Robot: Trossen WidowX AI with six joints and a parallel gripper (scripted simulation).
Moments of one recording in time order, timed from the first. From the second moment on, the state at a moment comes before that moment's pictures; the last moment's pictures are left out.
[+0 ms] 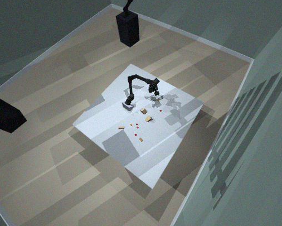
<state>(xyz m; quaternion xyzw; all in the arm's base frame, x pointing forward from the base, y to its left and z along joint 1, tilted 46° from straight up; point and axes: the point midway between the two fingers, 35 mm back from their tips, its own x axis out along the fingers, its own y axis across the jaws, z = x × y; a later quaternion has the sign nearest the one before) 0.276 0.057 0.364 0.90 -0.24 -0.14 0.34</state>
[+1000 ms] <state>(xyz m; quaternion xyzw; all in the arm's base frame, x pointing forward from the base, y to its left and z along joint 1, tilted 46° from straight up) 0.328 0.035 0.163 0.32 0.40 -0.34 0.79</state>
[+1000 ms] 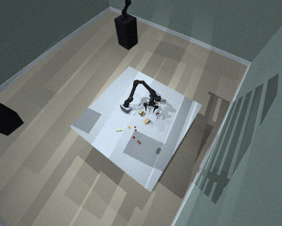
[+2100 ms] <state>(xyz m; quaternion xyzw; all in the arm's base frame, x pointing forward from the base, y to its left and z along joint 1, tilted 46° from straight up) 0.261 0.022 0.097 0.22 0.77 0.27 0.54</state>
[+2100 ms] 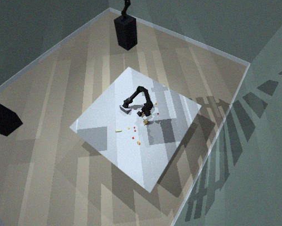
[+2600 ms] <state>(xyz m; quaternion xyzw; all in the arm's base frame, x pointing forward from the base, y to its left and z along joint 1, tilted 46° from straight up) 0.253 0.054 0.069 0.22 0.76 0.31 0.52</state>
